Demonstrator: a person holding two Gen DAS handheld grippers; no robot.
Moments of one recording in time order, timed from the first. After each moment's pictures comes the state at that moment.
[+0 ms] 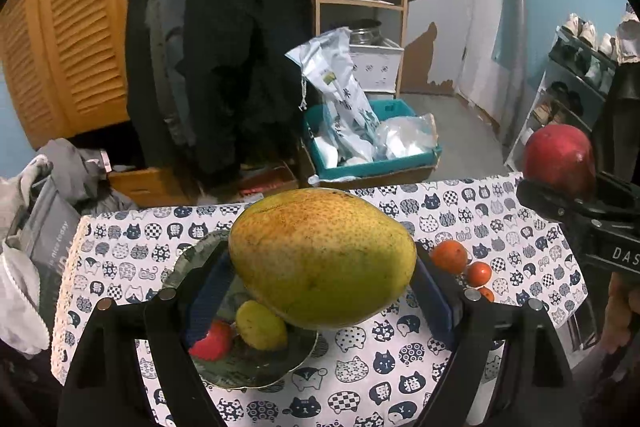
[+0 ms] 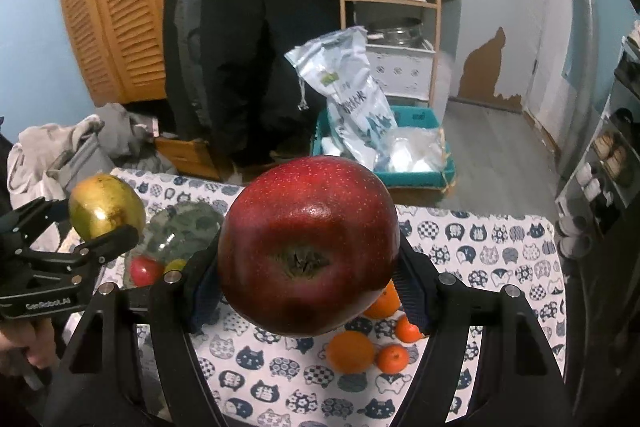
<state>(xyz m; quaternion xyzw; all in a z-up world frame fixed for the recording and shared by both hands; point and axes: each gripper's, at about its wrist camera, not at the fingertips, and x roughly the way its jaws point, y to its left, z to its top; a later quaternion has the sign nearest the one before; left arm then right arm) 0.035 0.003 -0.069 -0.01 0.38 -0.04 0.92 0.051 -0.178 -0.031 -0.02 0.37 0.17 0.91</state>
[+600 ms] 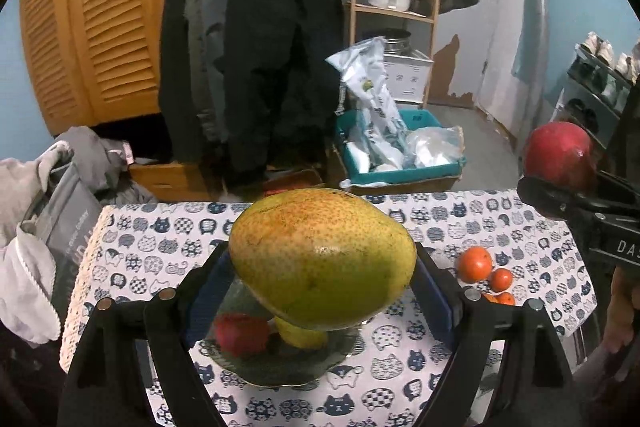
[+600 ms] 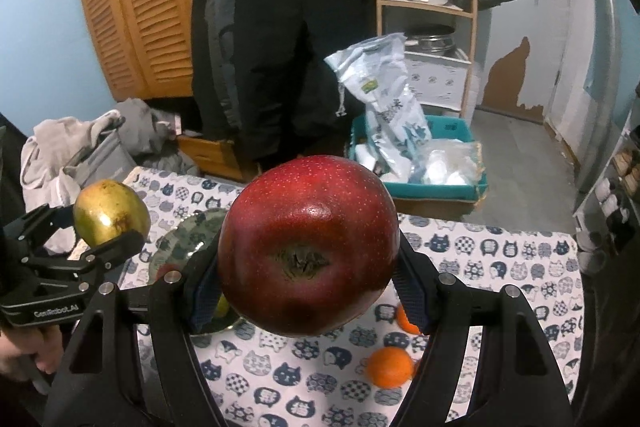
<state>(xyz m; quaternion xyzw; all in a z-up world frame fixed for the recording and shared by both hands) 0.026 0.055 -0.072 -0.02 0.37 0.00 0.93 0.061 -0.123 -0.029 -0.02 0.37 0.20 0.91</state>
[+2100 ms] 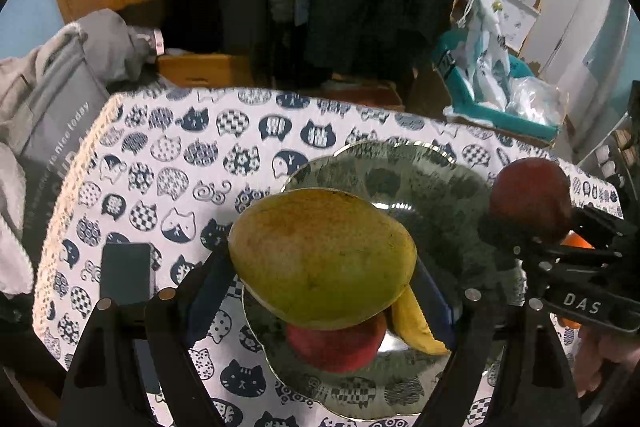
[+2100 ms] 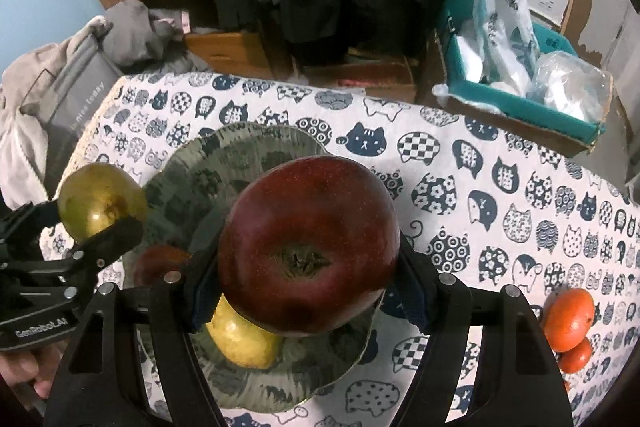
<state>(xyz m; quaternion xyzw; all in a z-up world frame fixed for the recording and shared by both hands) 0.092 0.169 -0.220 -0.09 0.51 0.07 0.85 0.148 0.025 -0.201 -0.05 0.53 0.23 0.81</state>
